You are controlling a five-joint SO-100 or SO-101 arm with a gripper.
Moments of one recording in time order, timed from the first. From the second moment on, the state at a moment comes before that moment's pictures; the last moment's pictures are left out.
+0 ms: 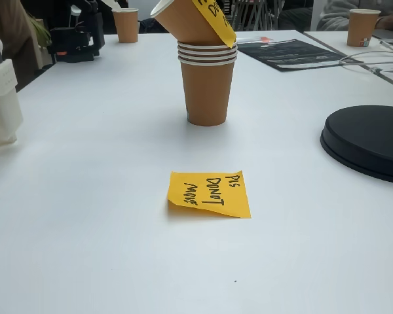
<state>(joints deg) -4.4 127.1 95.3 89.5 1.7</state>
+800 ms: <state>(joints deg) 1.1 143.6 112.0 89.5 1.7</state>
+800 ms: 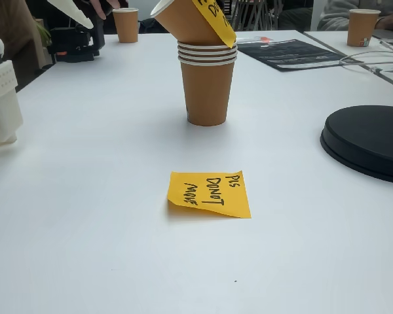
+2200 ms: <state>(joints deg) 1.1 150.3 139.4 66.4 1.7</state>
